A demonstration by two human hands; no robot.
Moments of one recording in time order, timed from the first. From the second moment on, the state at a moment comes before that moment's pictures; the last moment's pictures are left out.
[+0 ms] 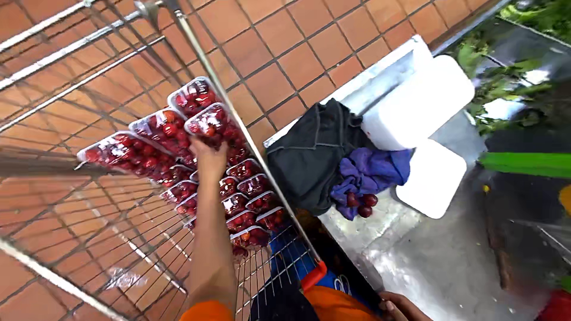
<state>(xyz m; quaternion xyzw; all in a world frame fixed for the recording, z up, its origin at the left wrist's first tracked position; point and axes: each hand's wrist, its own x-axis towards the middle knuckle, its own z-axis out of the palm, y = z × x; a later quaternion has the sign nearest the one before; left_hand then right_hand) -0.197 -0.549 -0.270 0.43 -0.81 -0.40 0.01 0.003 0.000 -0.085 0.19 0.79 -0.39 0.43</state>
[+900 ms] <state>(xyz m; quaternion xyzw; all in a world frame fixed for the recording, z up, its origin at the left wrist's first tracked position) -0.292 -0.216 -0.026 -0.09 -0.92 -0.37 -0.01 0.224 0.120 -0.106 0.41 0.81 -0.42 -0.04</state>
